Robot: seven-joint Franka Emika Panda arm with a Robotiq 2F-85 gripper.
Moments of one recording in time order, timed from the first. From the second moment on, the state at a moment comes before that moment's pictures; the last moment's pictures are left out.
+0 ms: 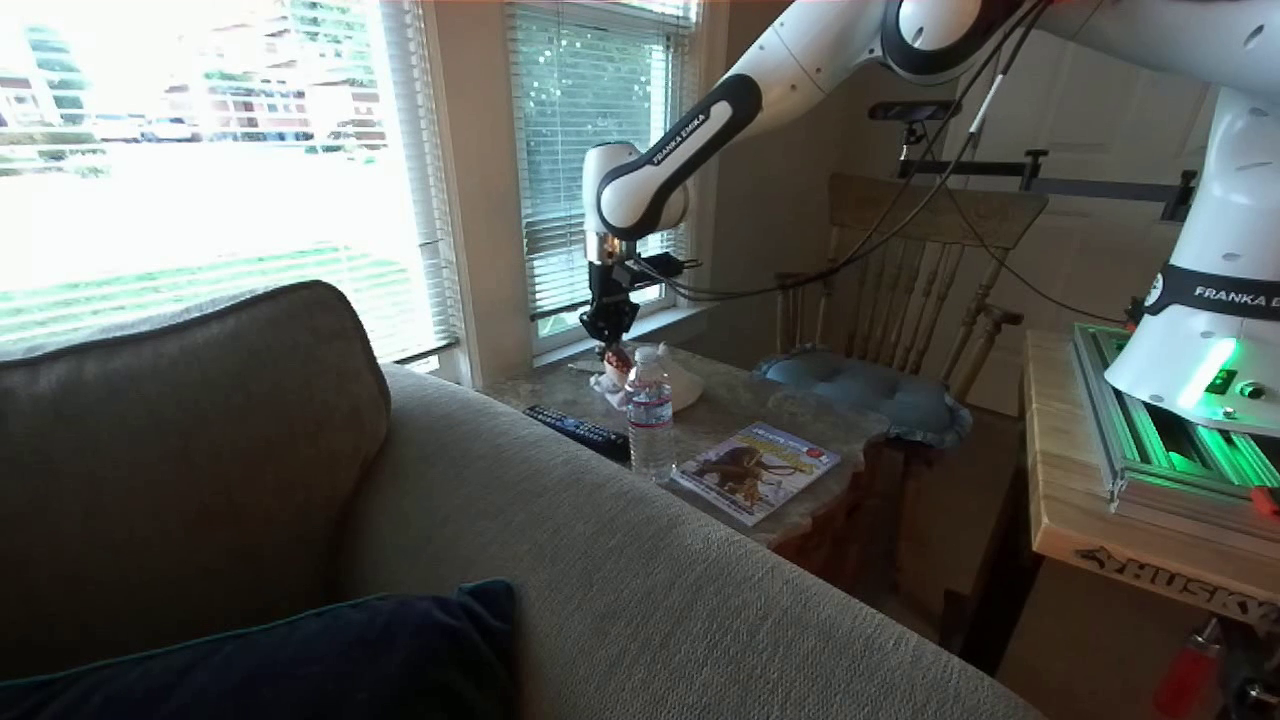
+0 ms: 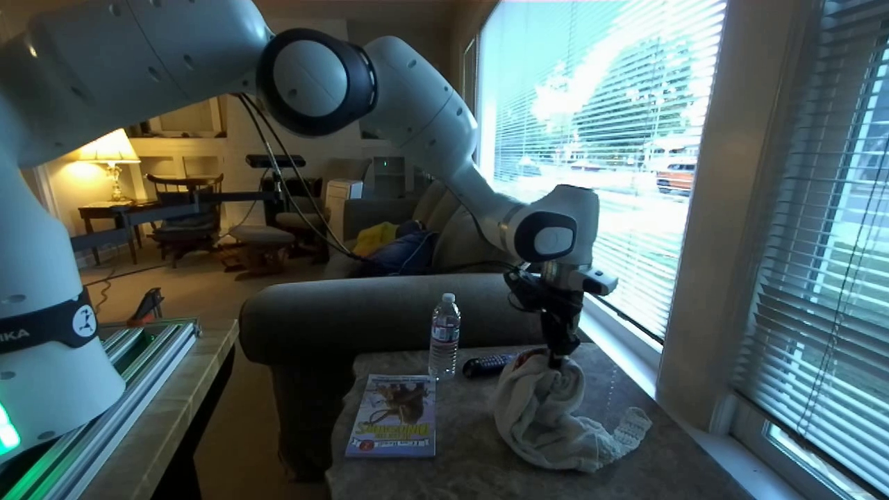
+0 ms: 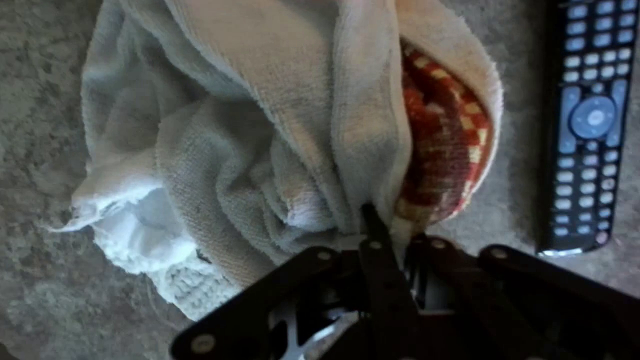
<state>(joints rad) 0.09 1.18 0.00 -1.12 0.00 2.32 0.26</state>
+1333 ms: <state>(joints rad) 0.05 0.71 -0.07 -1.49 -0.03 2.27 0.09</state>
